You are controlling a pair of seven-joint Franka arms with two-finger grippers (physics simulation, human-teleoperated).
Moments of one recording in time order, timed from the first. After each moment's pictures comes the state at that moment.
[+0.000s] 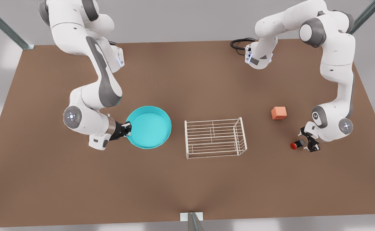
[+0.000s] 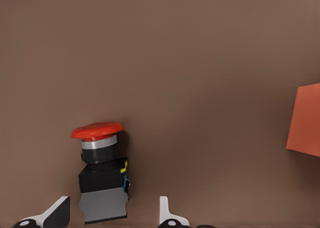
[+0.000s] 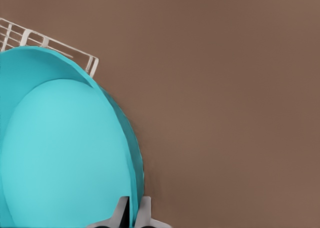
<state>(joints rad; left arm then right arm) 0.34 0.63 -0.08 -1.85 0.03 2.40 1.61 0.40 0.37 -0.11 -1.55 0.33 1.86 -0.25</state>
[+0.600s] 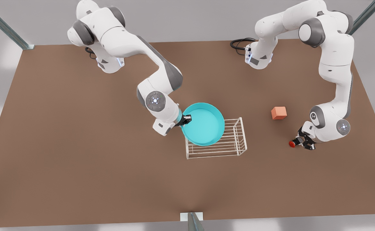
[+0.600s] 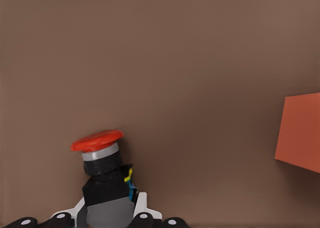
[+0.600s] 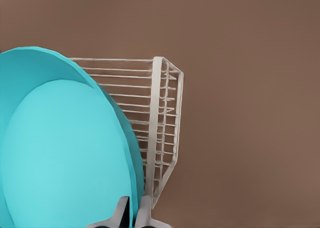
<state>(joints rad) 0.33 0.63 -0.08 -1.86 0.02 2.39 1.61 0.73 0.65 -0.11 -1.17 0.33 1.88 0.47</state>
